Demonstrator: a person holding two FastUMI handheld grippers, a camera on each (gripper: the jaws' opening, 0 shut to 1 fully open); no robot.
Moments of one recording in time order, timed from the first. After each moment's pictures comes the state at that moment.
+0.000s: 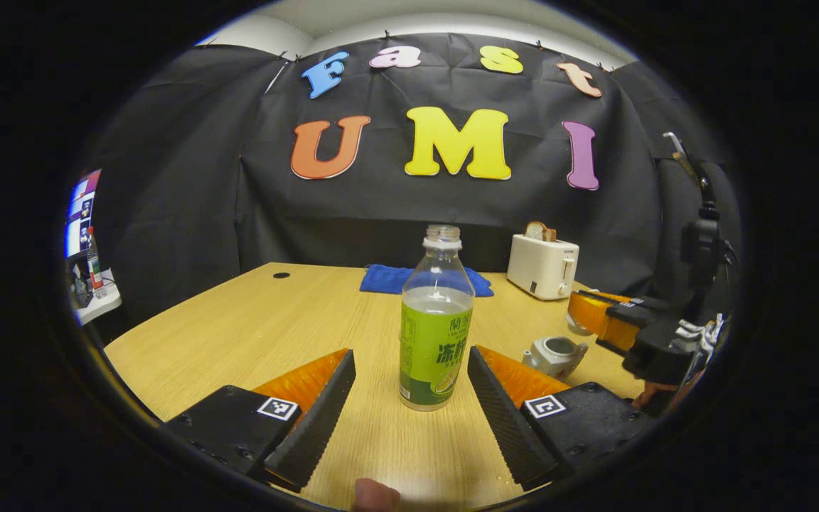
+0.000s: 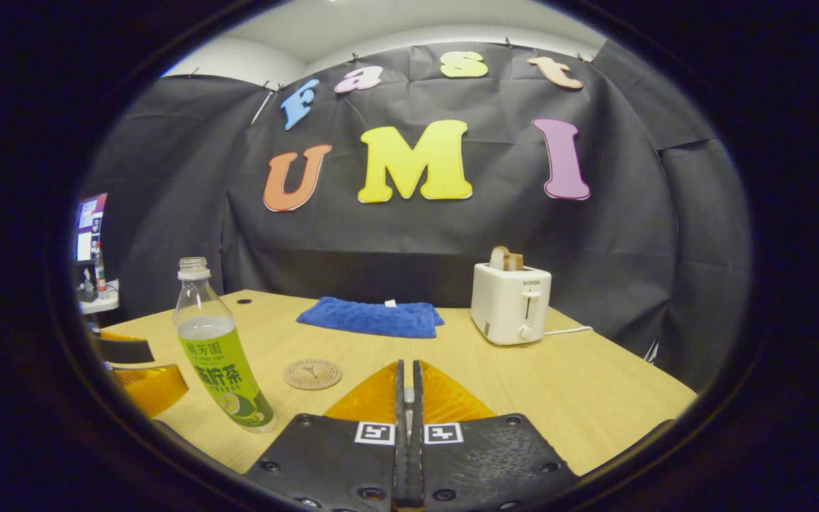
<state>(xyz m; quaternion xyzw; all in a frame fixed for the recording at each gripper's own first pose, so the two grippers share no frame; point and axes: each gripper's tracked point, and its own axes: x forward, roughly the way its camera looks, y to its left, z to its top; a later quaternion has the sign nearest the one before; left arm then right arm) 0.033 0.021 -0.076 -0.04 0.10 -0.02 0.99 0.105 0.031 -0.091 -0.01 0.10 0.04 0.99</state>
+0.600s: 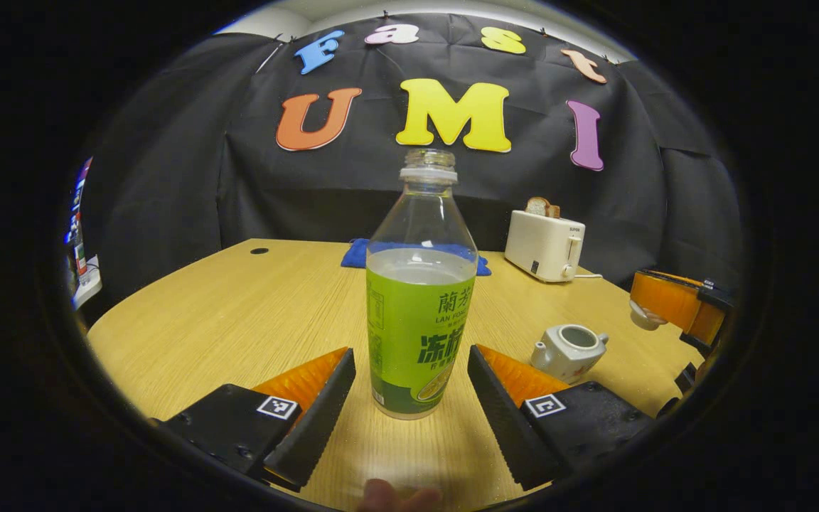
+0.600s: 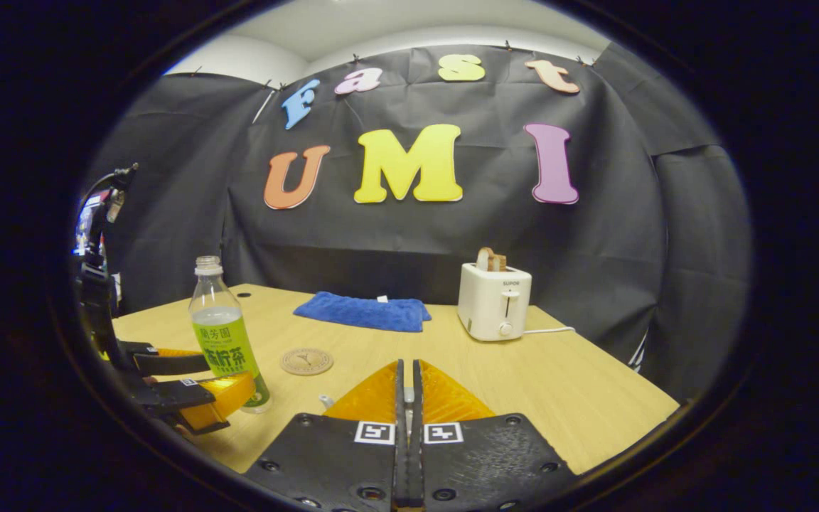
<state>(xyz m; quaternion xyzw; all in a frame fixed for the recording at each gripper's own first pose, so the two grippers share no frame) 0.079 0.001 -0.109 -0.05 0.13 -0.04 0.99 0.074 0.008 -0.083 -0.02 0.10 0.03 0.99</state>
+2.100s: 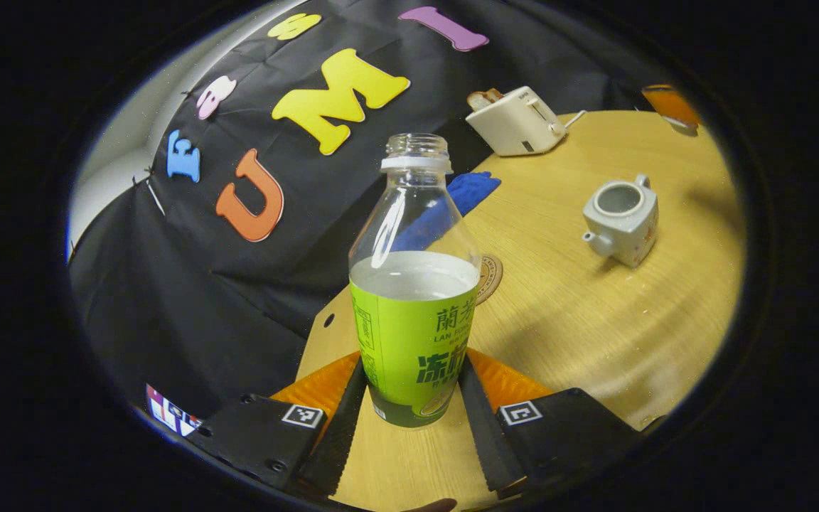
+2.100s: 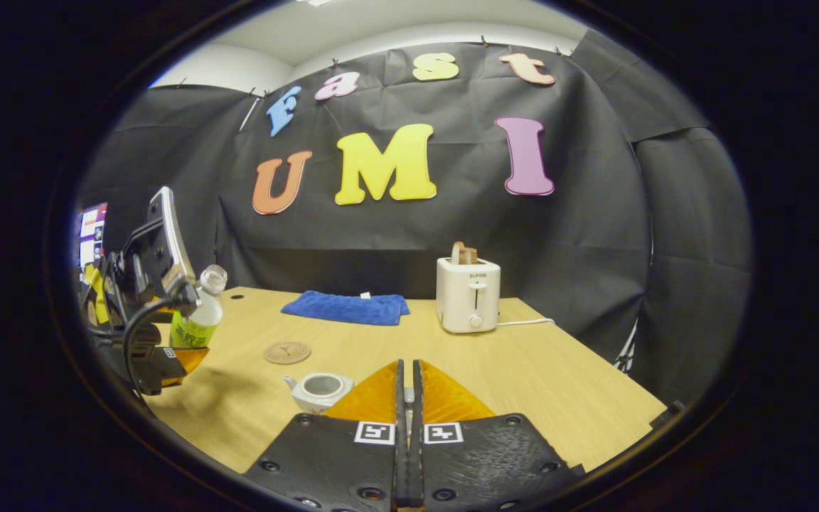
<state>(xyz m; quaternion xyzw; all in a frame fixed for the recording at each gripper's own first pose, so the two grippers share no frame) 0.072 0.054 -0.085 0.39 0.20 0.01 0.90 0.051 -0.059 -0.084 0.00 0.10 0.02 0.99</state>
